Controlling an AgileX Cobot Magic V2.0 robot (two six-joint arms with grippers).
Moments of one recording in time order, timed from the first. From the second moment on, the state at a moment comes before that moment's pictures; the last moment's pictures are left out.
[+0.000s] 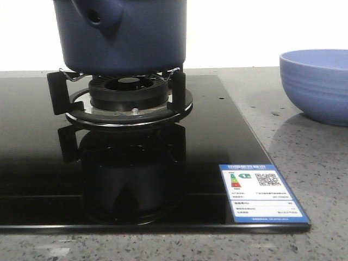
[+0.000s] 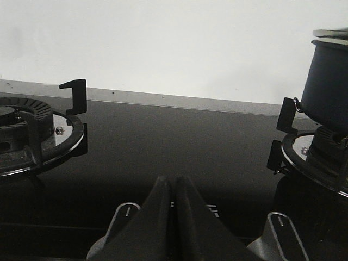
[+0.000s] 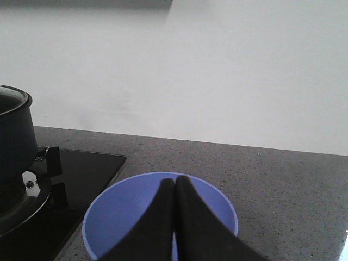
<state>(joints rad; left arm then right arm) -0.03 0.00 0.00 -0.06 0.10 -0.05 -0.16 0.37 -0.35 1.41 0.25 -1.46</state>
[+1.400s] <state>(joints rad) -0.03 0.00 0.00 -0.06 0.10 -0.05 -0.16 0.05 0.01 -0.01 0.07 -0.02</state>
